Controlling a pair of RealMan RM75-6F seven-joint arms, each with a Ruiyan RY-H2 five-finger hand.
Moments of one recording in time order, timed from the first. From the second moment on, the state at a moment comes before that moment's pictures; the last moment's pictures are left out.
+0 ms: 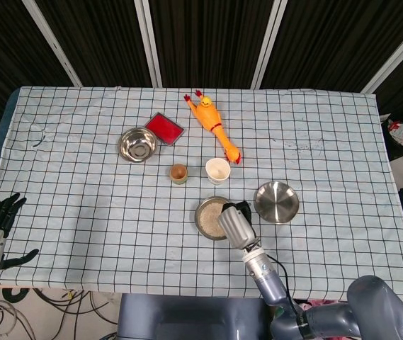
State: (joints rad) left arm -0.09 -1.13 -0.01 -1.62 1.57 1.50 -0.10; right arm 0.80 -1.83 -0.07 -1.44 -1.12 1.44 -1.67
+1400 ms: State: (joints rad) left arm -0.10 -1.13 -0.01 -1.62 1.56 1.50 -0.10; right arm 0.71 -1.88 0.15 -1.63 -0.84 1.49 -1.55
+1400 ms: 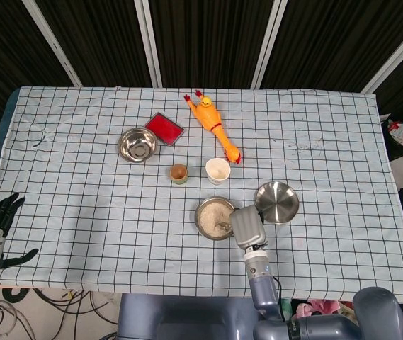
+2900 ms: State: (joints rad) left arm -0.10 -1.14 -0.02 -1.62 1.56 1.50 -0.09; right arm 0.76 -1.83 0.25 -1.77 -0.66 1.55 -1.52
